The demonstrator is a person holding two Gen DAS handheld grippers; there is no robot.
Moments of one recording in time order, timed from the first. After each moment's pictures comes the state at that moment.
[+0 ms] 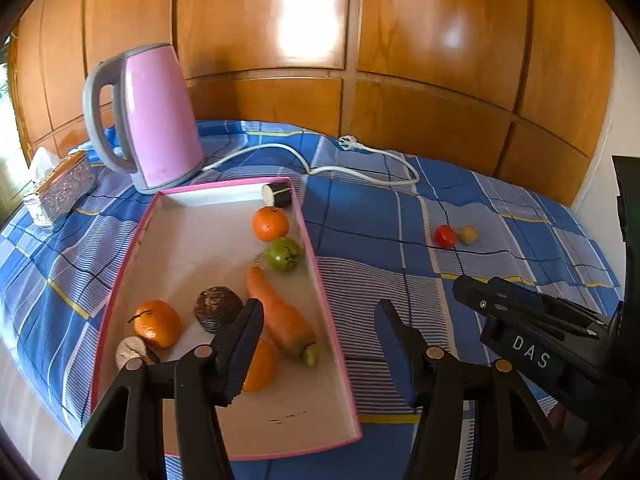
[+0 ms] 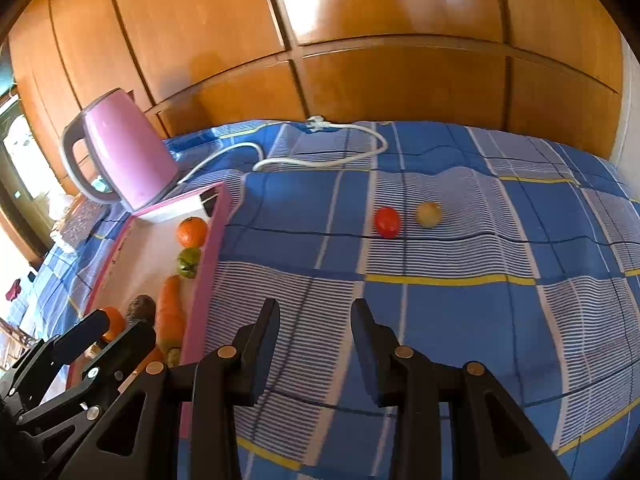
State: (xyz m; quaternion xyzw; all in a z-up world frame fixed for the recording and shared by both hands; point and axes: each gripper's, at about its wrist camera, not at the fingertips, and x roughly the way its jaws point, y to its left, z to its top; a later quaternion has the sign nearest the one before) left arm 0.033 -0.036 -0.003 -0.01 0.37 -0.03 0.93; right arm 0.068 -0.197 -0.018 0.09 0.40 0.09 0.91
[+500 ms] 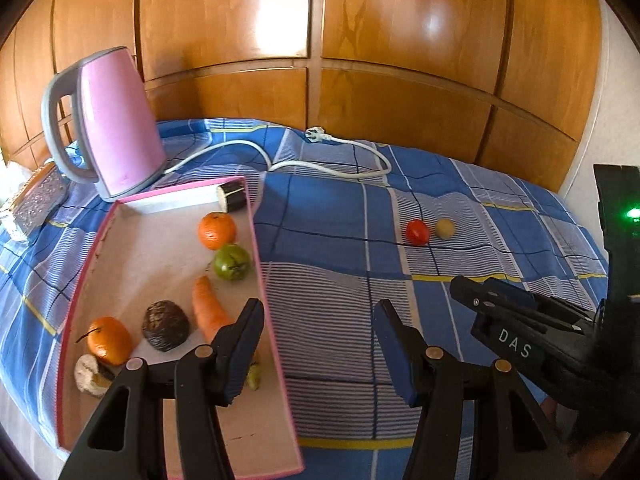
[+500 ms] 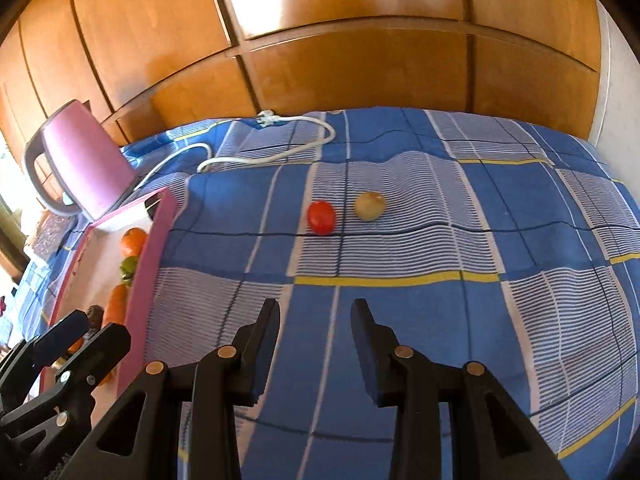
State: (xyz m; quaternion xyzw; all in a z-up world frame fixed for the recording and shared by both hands) left arm 0.057 -0.070 -0.011 0.00 0.38 -0.06 0.92; right arm 0.085 -0.237 -0.038 0.10 0.41 0.05 0.90
